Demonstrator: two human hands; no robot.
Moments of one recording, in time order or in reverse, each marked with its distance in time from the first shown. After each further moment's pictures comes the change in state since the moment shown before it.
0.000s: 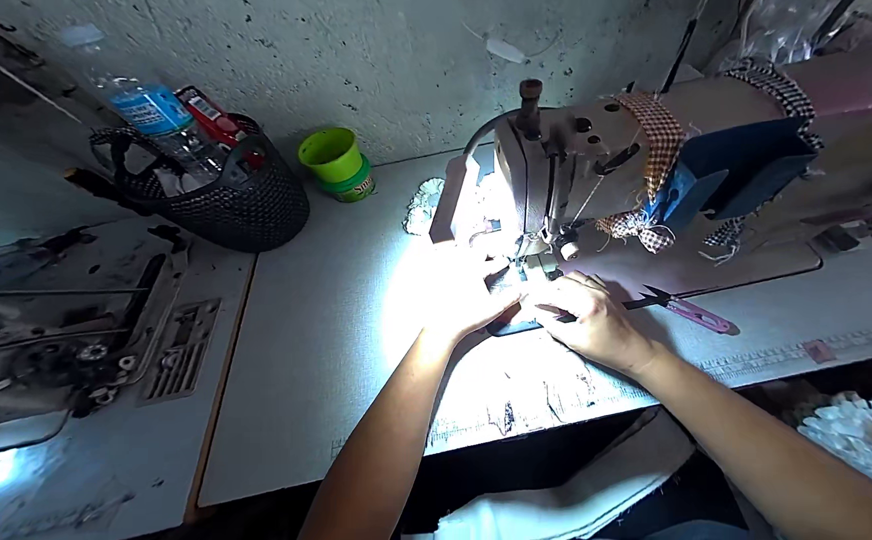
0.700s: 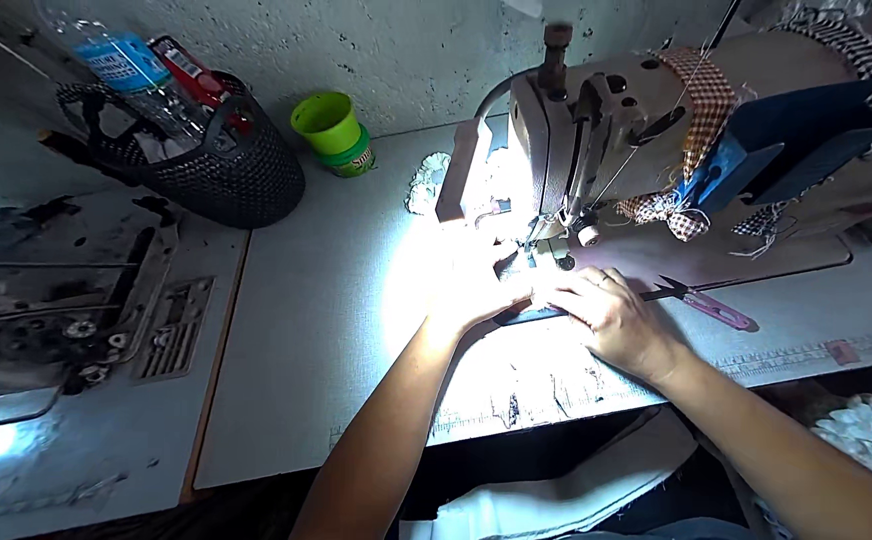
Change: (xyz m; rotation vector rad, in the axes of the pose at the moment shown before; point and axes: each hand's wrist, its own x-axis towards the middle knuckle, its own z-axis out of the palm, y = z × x) left_hand 0.002 -0.003 0.003 0.028 0.039 0.052; right_hand -0.011 -0.001 -0.007 -0.202 -0.089 -0.117
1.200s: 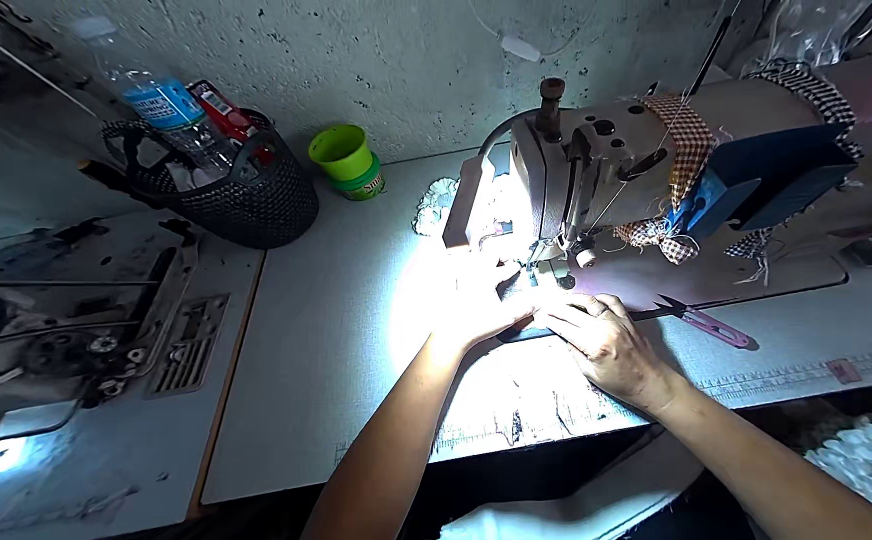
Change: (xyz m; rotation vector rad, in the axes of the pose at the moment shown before) left_hand -0.003 -0.002 0.002 0.016 0.036 0.064; right_hand -0.008 -0.012 0.006 -0.068 0.027 -0.006
